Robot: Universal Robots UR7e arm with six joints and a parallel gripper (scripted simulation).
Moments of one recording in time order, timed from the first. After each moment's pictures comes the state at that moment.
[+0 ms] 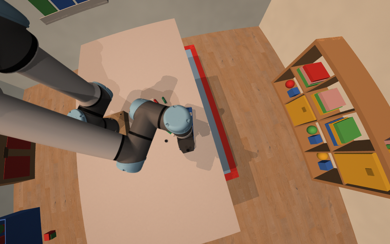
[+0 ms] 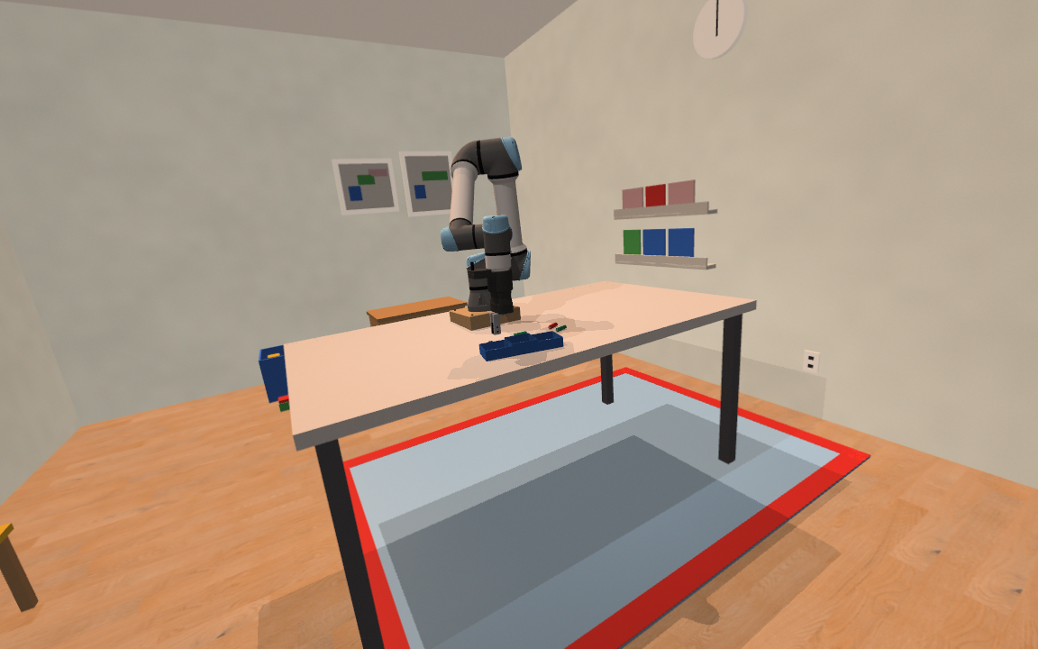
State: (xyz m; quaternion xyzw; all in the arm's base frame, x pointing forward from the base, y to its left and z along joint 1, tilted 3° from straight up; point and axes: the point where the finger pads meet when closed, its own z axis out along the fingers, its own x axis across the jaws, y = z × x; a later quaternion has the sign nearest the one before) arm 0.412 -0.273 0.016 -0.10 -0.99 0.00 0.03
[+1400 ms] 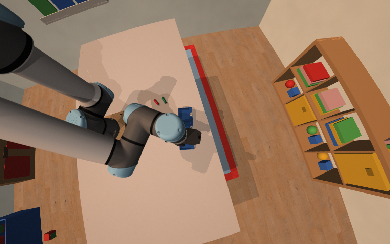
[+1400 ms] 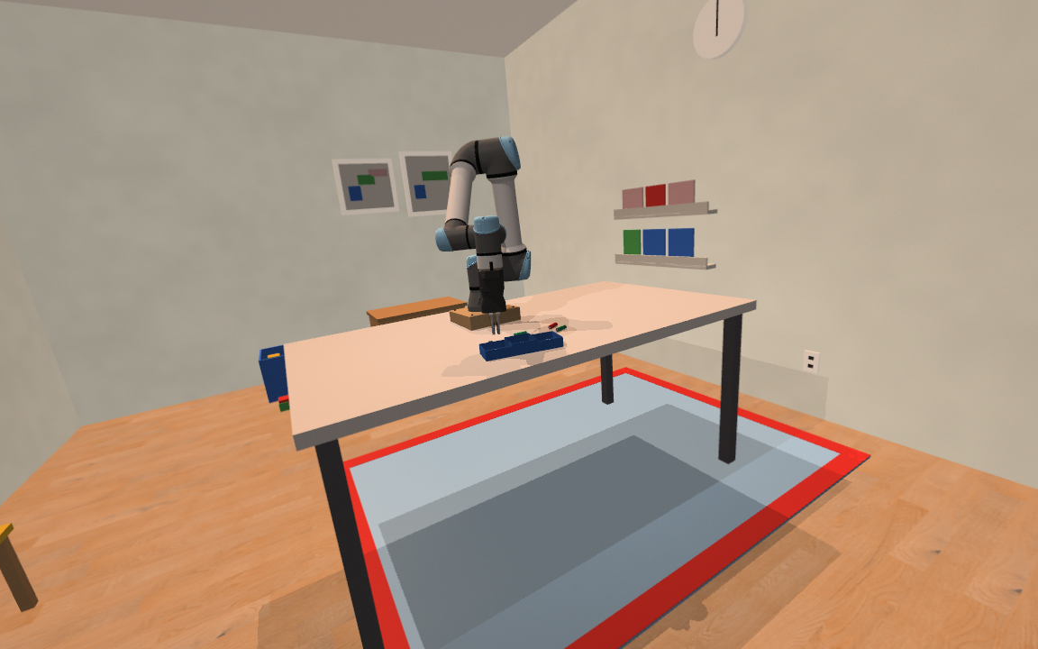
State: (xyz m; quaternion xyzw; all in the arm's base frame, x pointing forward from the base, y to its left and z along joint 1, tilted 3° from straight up) arm 0.412 -0.273 0.016 0.46 -0.89 -0.01 0.02
